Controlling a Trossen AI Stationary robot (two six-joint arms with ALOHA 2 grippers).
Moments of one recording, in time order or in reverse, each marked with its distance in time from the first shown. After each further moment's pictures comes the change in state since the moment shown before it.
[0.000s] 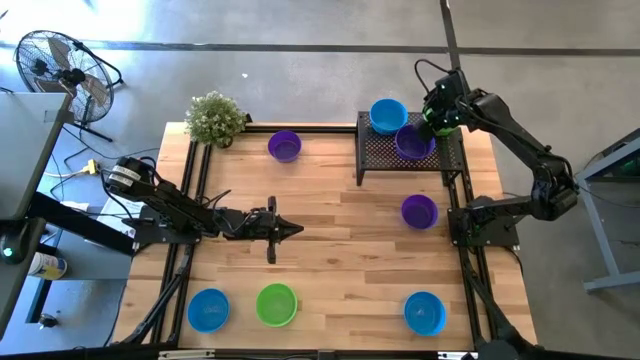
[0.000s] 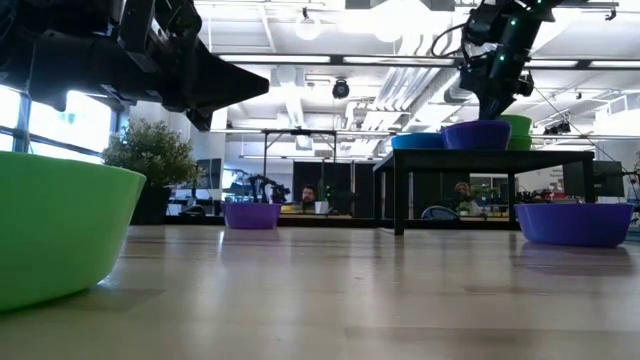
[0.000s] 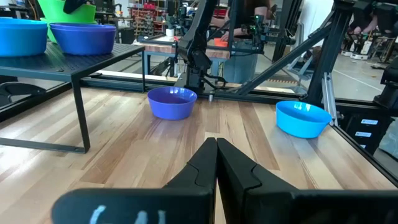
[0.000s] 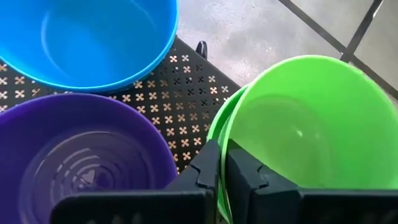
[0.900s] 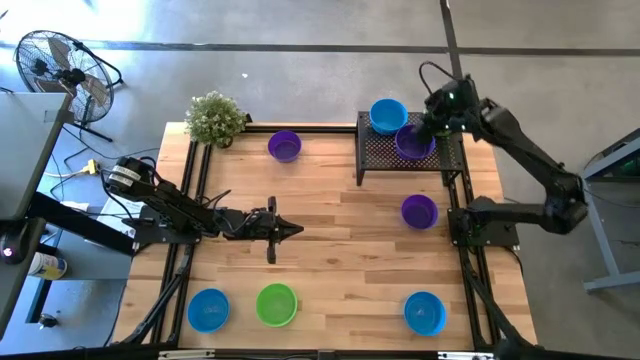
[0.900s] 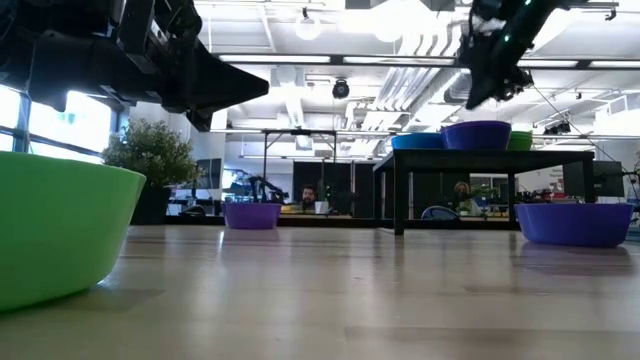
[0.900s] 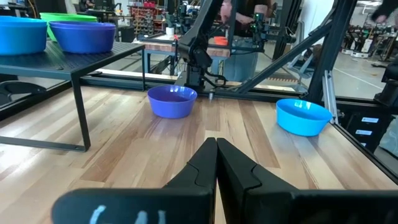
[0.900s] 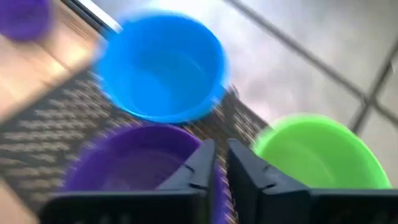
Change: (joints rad) left arm 0.000 0.000 0.000 -0.008 0.001 0.000; right arm 0.085 -0.138 -0.063 0.122 -0.082 0.026
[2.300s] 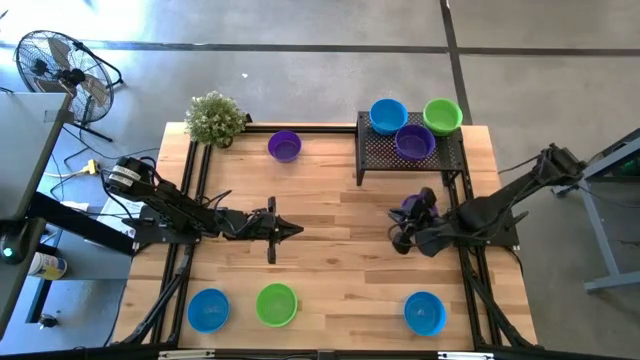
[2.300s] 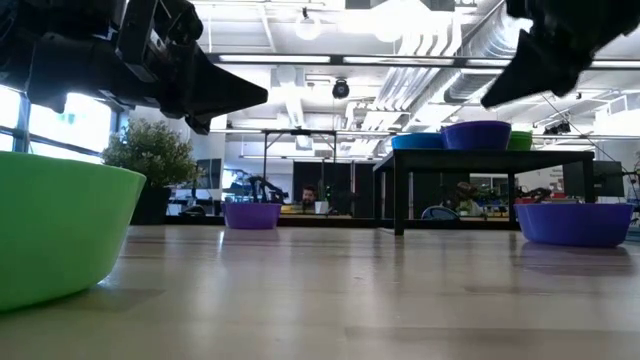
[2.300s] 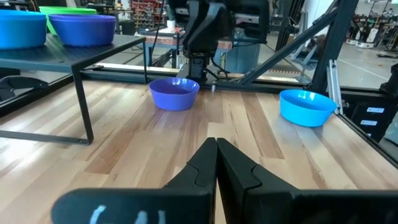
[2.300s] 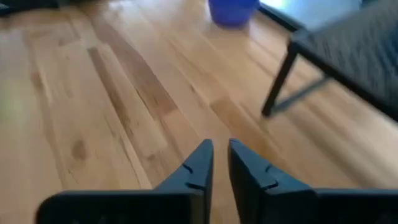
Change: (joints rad) left arm 0.000 0.000 0.000 -0.034 -0.005 0.008; right arm 1.425 -0.064 -0.458 0.242 0.758 0.940
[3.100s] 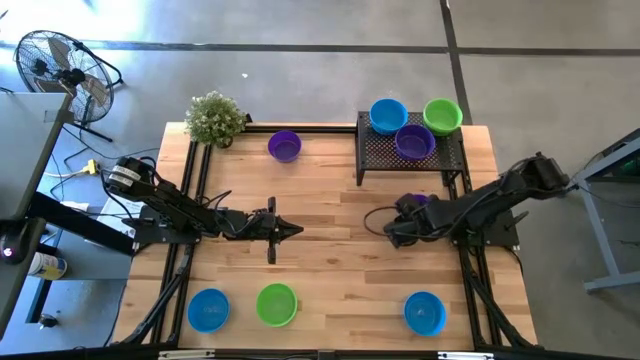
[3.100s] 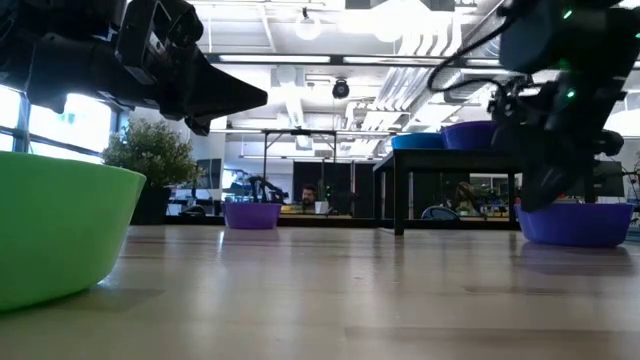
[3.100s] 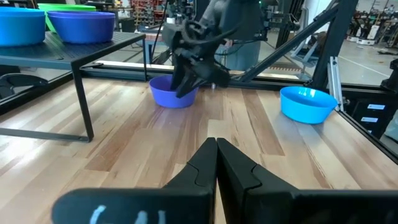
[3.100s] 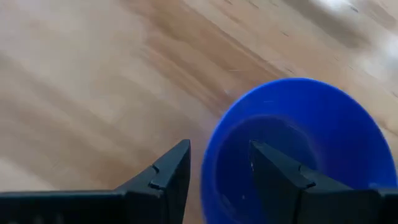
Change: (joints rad) left arm 0.000 0.000 0.000 -0.010 0.001 0.000; right arm -0.219 0.328 0.002 -0.292 -0.295 0.440
